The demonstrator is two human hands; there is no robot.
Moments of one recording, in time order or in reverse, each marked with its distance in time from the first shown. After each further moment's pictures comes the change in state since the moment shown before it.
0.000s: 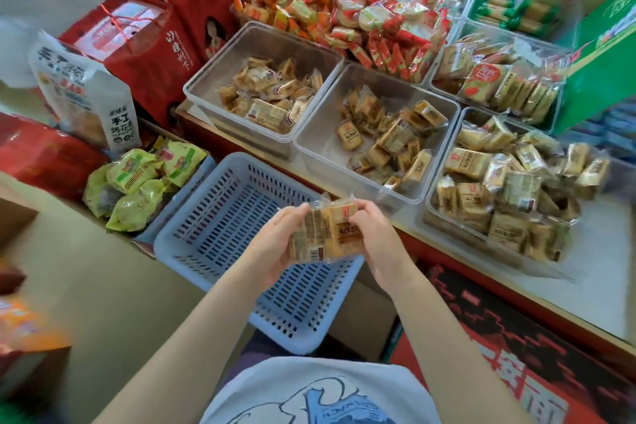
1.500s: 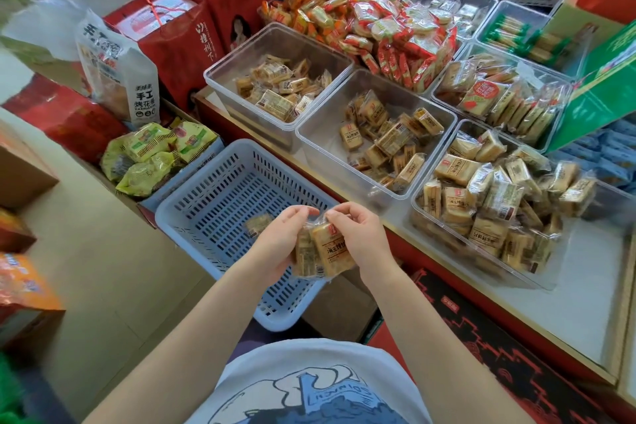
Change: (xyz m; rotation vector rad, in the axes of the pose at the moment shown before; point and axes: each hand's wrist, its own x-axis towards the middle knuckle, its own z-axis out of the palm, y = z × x) left_hand -0.032 -0.032 0.054 0.058 0.191 -0.049; right_hand -0.039 0.008 -0.021 -0.236 0.007 -0.084
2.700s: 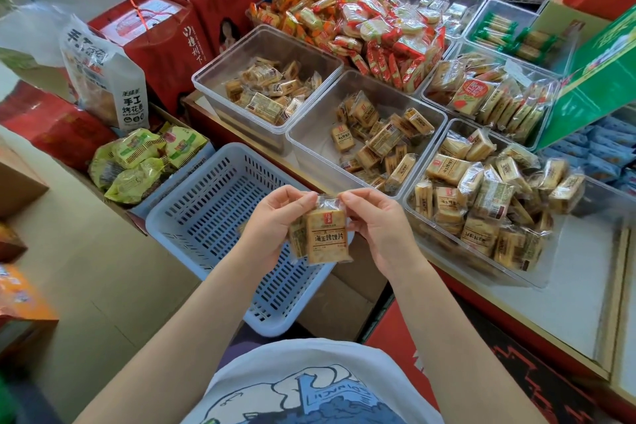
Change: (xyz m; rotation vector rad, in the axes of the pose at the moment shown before) left_hand -0.006 0.030 0.005 -0.111 -0.080 0.283; right_hand 0.009 -0.013 -0.038 0.314 -0.088 -0.107
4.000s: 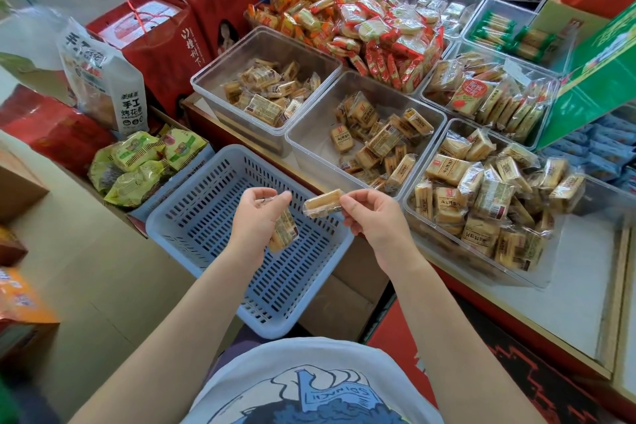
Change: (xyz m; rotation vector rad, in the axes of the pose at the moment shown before) left_hand 0.017 -0.009 -0.020 0.137 0.370 -0.104; right_hand 0.011 0.006 -0.003 -0.206 0.049 -0.040
